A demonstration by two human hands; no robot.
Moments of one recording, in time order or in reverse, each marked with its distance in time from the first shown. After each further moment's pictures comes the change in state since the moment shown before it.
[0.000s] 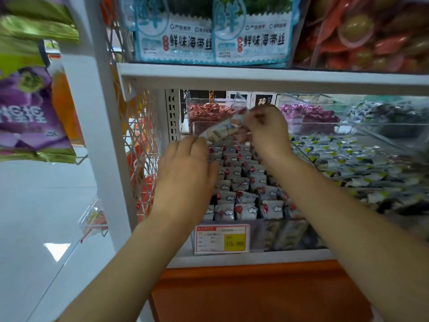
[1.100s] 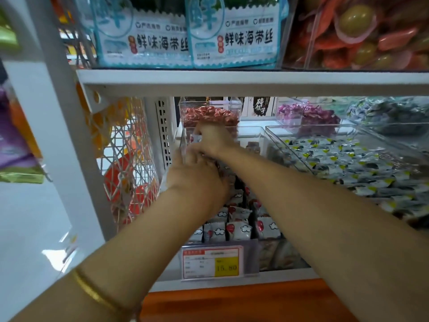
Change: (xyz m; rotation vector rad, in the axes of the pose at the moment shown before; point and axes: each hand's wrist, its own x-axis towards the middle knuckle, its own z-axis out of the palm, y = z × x) left_hand 0.049 0.022 0.029 0.636 -0.701 0.034; right_hand 0.063 0.044 0.067 -0.732 -0.481 -0.259
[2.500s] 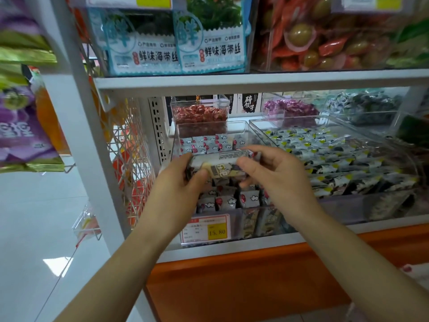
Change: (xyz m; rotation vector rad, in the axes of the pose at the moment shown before) left_hand -0.092 -0.010 0.012 -1.436 0.370 0.063; right_hand -0.204 -0.021 -0.065 0.776 0.372 0.165
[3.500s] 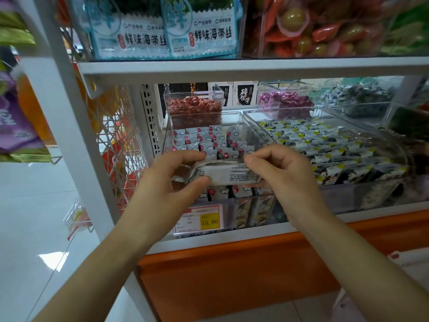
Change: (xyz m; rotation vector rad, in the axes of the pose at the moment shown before) left_hand -0.015 -0.001 -0.009 -0.009 -0.082 0.082; right_hand -0.018 0.003 -0.013 0.030 0.034 0.021
